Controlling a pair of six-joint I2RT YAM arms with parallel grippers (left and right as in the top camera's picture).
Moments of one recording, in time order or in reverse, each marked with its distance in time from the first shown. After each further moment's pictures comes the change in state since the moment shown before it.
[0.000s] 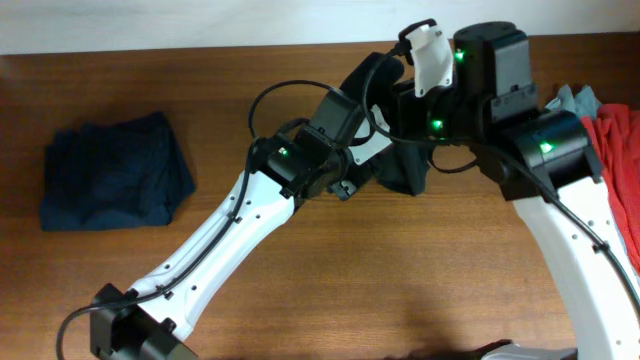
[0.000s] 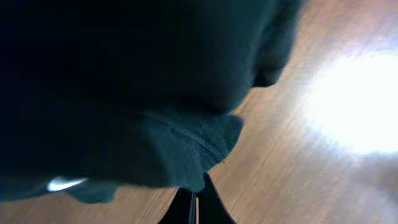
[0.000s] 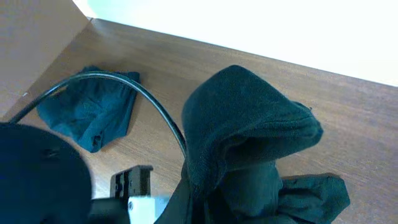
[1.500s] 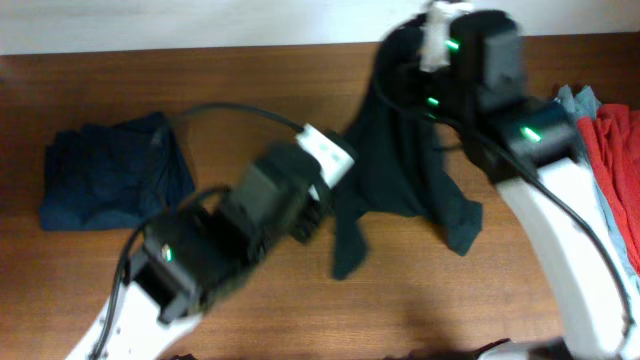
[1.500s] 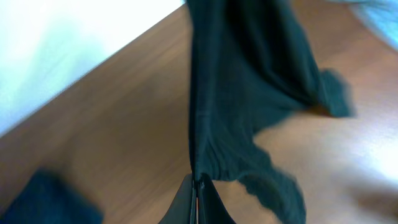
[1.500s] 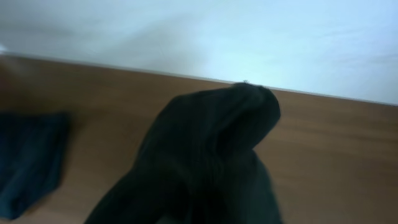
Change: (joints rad) left arm -0.073 -0.399 0.042 -0.272 -0.300 -0.276; right arm 0.012 0.116 0.035 0.116 0.278 0.069
